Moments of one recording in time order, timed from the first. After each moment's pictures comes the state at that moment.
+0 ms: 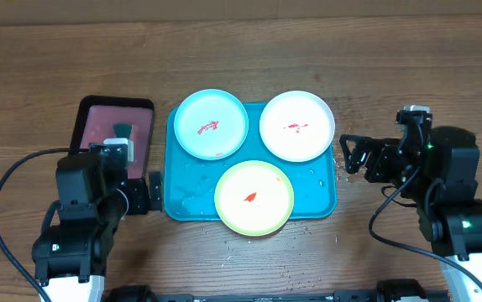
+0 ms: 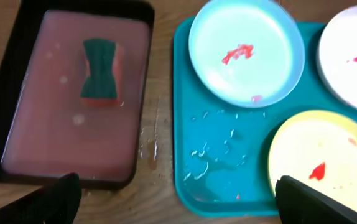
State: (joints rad) left arm 0.07 0.85 0.87 -0.91 0.12 -0.02; right arm 0.04 0.91 0.91 -0.67 -0.33 0.28
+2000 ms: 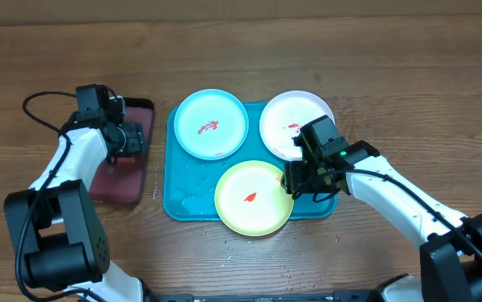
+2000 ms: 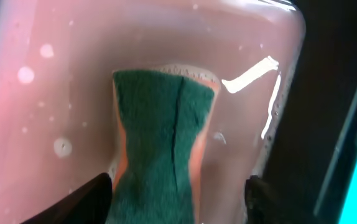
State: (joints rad) left arm 0.18 1.80 1.10 -0.50 0.00 -0.02; right arm 0.45 1.58 0.93 -0.66 -0.25 0.39
